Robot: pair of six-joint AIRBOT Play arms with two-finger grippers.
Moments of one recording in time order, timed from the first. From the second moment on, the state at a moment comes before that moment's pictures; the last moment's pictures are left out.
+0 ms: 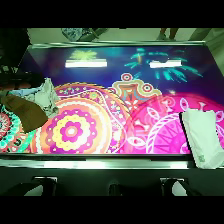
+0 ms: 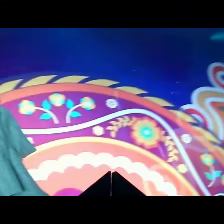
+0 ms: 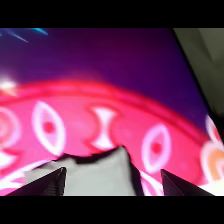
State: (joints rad) left arm 0.00 -1.18 1.40 1.38 -1.00 -1.58; right arm -0.54 -1.07 1.40 -1.41 1.06 1.10
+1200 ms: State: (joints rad) left arm -0.22 -1.15 1.10 1.59 -1.23 -1.86; right arm 0.08 -1.30 1.25 -1.46 1.31 1.31
